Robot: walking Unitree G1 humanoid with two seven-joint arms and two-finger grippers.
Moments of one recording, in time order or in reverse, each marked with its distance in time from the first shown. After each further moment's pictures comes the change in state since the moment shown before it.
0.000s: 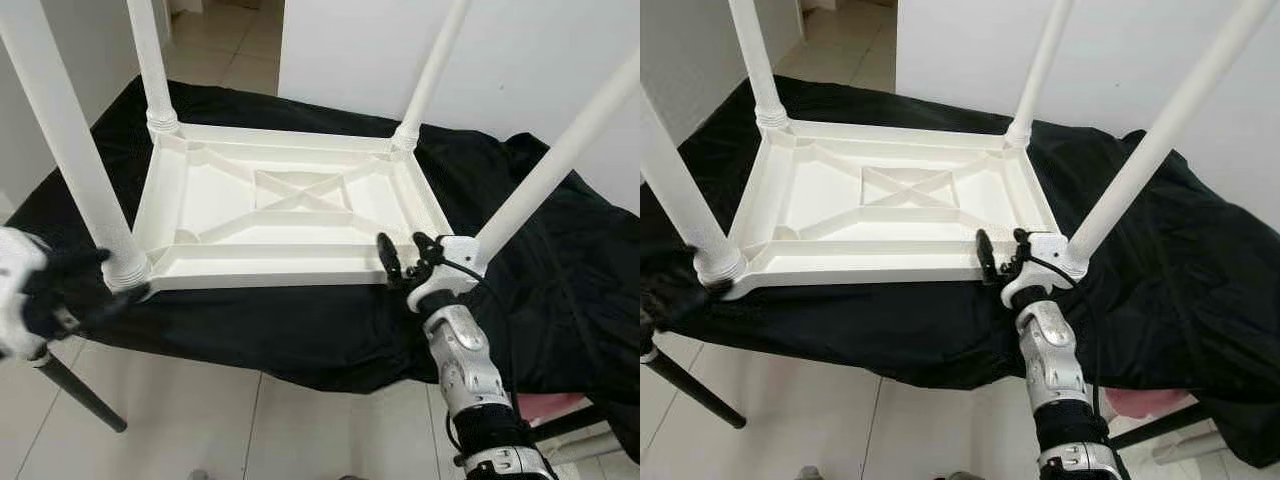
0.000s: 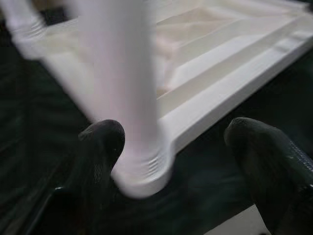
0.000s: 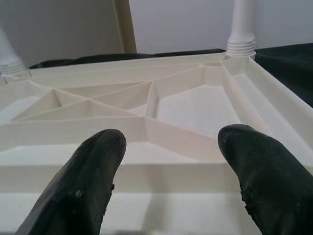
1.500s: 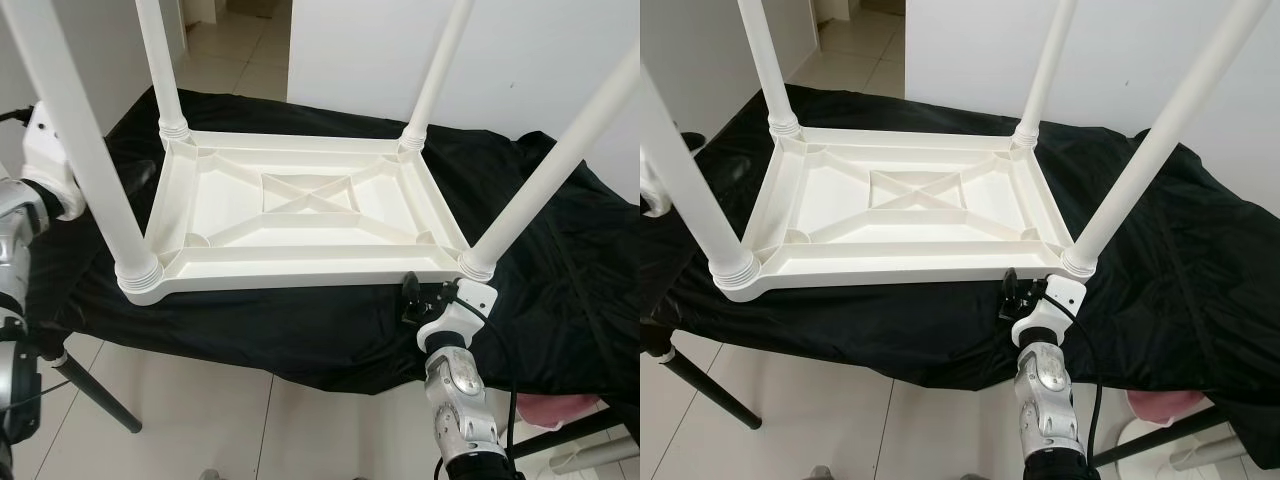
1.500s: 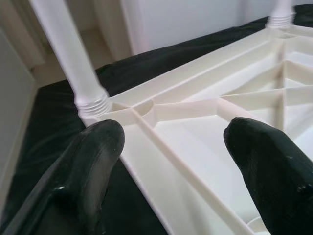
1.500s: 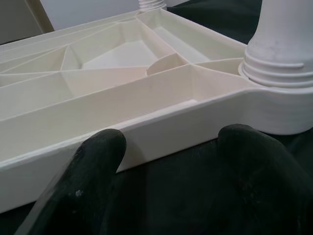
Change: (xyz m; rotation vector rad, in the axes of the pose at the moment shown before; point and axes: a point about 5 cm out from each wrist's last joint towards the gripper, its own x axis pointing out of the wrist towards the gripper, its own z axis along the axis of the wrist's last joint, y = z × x) left arm 0.117 0.091 0.033 0.076 -0.134 0.213; right arm -0.041 -0.009 -0.026 0.080 0.081 -0.352
